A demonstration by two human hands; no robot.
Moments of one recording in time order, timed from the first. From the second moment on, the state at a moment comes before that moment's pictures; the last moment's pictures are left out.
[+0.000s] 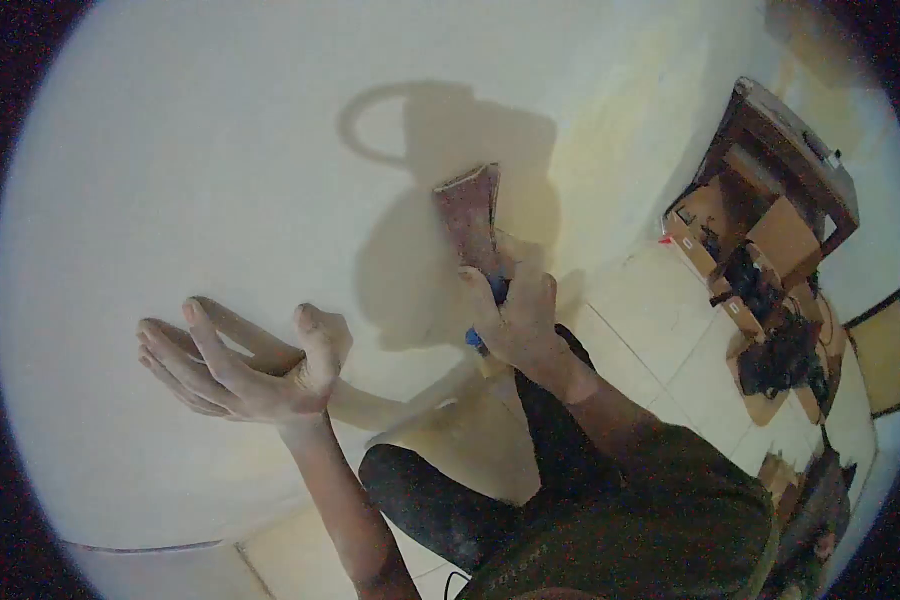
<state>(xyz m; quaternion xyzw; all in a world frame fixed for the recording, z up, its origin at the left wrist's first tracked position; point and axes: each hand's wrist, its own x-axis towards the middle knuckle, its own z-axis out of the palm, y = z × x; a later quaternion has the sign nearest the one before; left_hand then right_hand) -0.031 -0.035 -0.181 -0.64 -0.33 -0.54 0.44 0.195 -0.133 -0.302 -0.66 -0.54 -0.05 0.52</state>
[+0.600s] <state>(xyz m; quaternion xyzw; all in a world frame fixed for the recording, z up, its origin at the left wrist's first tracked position) -0.013 -0.022 -0.172 -0.65 -0.30 -0.51 0.47 0.199 -0.138 -0.342 -0.69 -0.41 0.10 0.58</state>
